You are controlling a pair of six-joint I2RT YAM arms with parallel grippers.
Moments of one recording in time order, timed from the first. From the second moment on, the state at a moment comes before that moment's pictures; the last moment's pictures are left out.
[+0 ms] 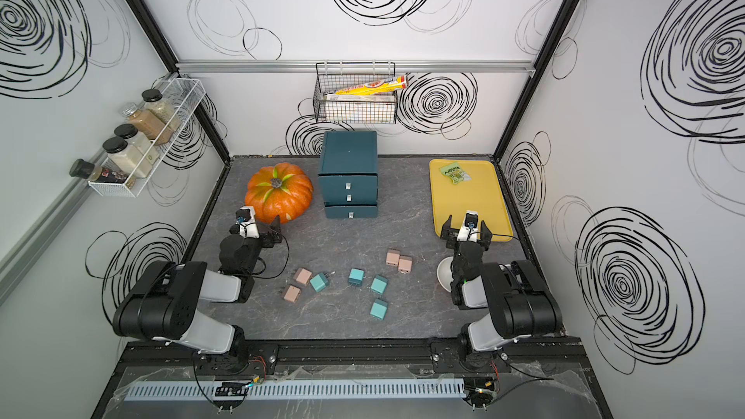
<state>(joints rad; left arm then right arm) 0.03 1.49 0.20 1.16 0.02 -0.07 0.11 1.46 0.13 1.28 0.36 0.00</state>
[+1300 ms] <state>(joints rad) -0.12 1.52 1.02 0.26 0.37 -0.65 0.22 1.54 1.10 0.21 -0.54 0.31</state>
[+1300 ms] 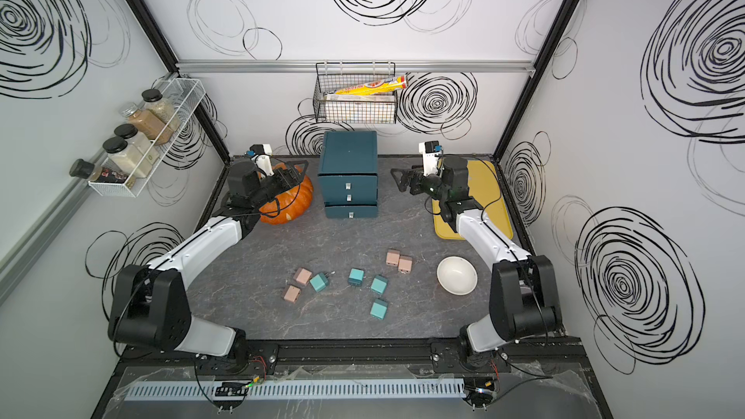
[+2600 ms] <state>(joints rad) -0.25 1.54 1.03 0.12 0.35 -0.65 0.41 1.61 1.15 -0.02 -0.63 0.28</state>
